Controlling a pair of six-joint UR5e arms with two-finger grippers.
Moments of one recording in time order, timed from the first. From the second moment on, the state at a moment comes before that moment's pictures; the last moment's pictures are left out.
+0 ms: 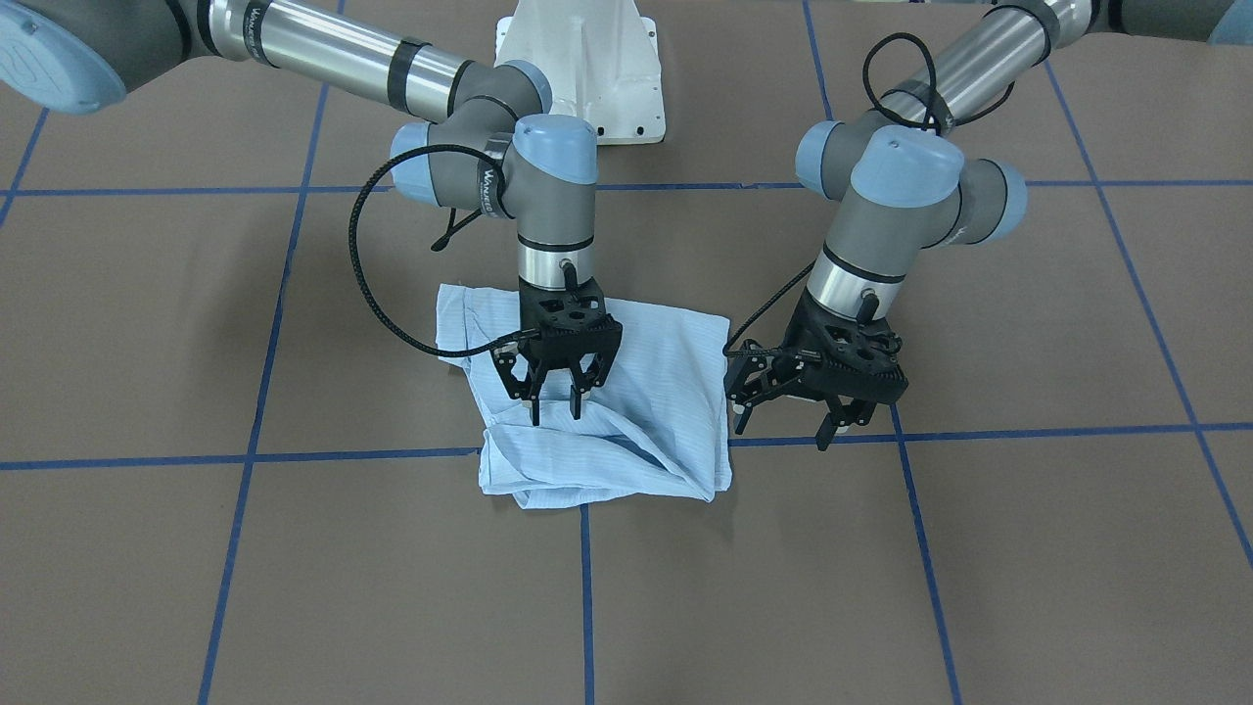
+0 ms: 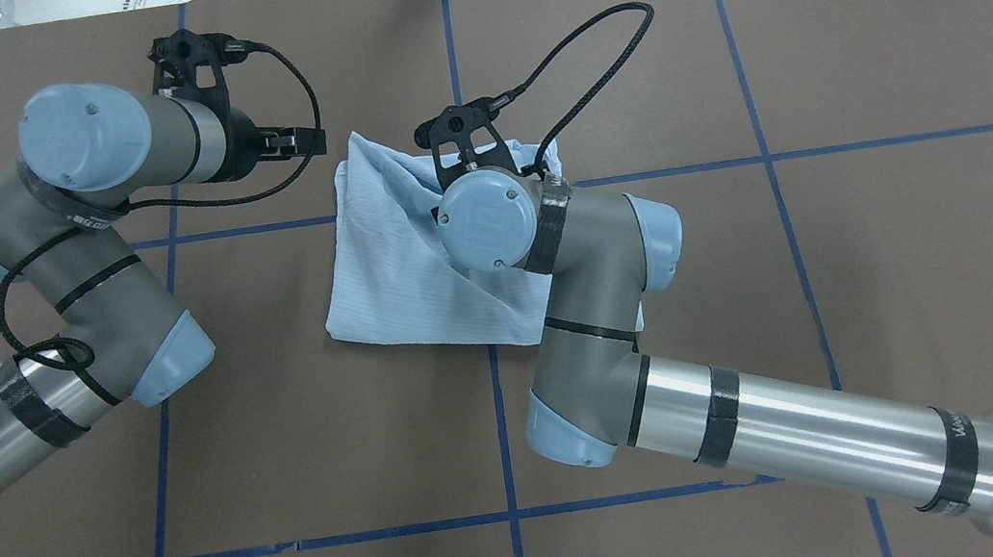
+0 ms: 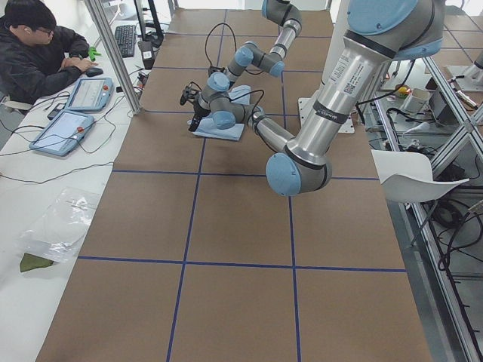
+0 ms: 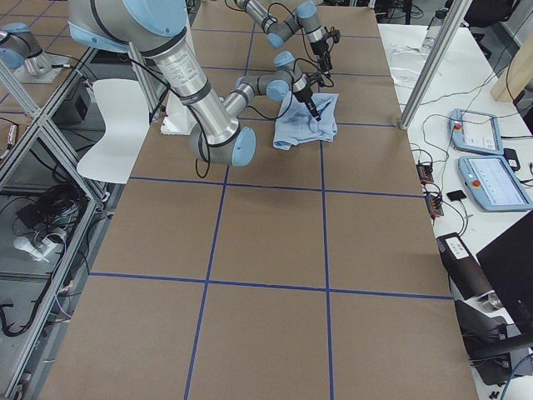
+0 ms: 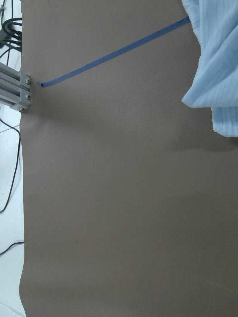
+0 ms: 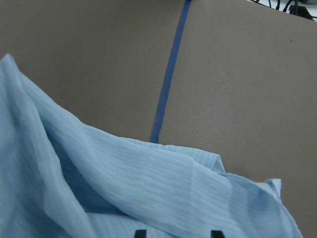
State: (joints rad) left arm -0.76 -2.13 -1.51 -2.18 -1.74 -0.99; right arm 0.47 -0.72 1.34 -1.34 1.33 0.98
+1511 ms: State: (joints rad) left arm -0.76 -2.13 -1.51 -2.18 -1.74 -1.00; right arm 0.46 -0.70 1.30 -1.34 1.29 1.14
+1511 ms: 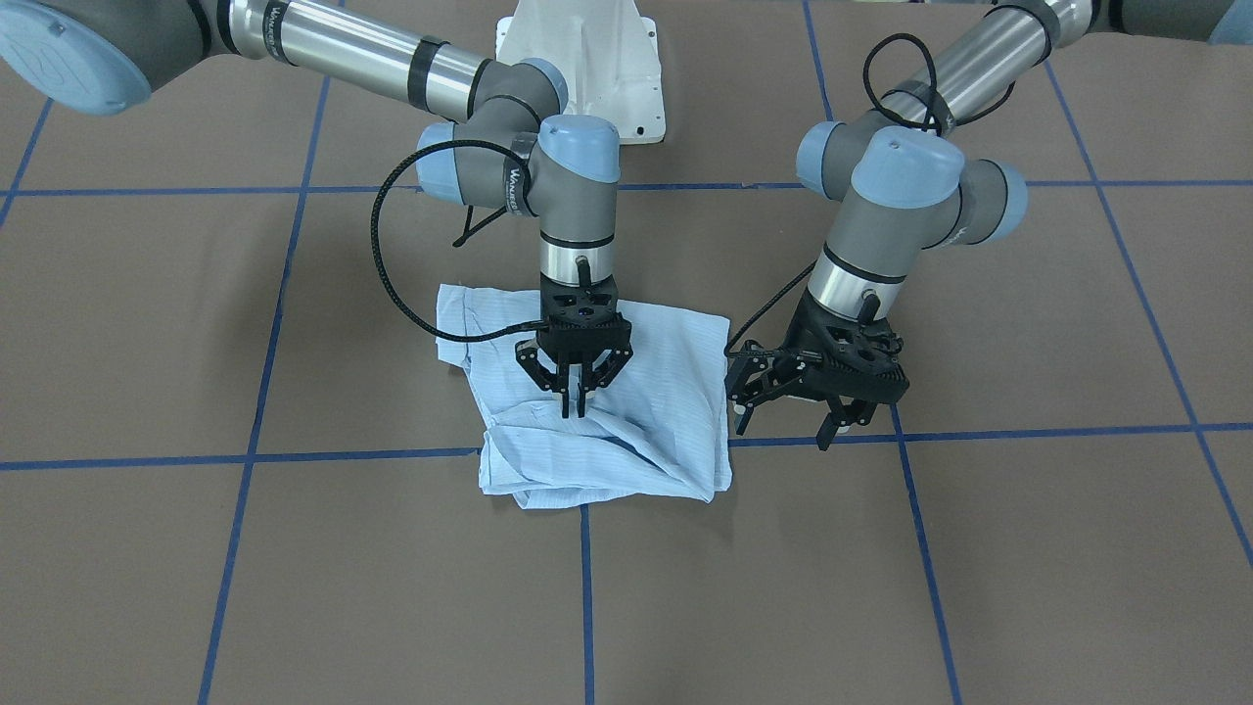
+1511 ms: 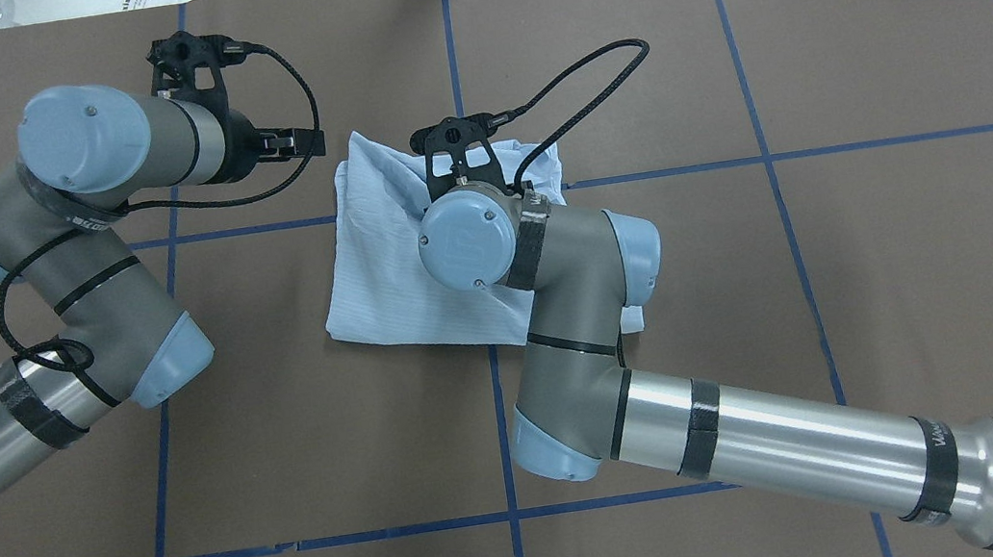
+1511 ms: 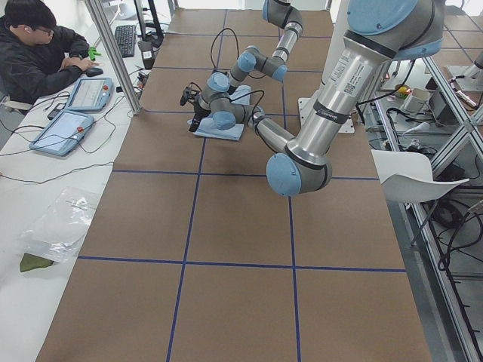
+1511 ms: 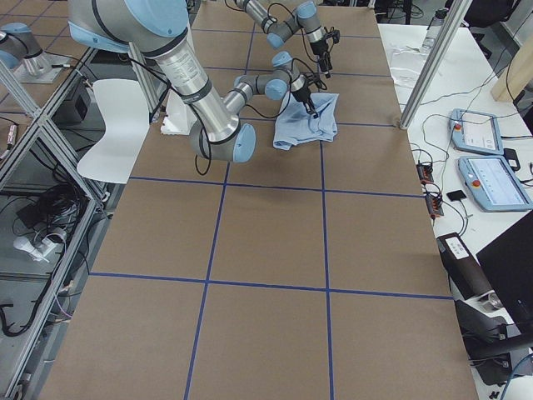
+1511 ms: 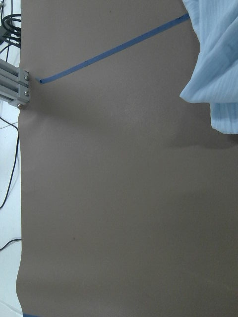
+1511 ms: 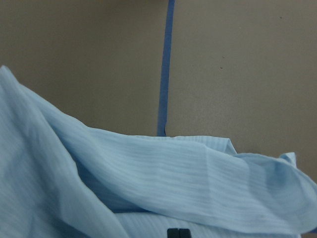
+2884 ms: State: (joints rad) left arm -0.79 -2.03 -1.67 -2.13 -1.81 -0.95; right arm 0.67 -0.68 1.31 -1.34 1.63 1.13
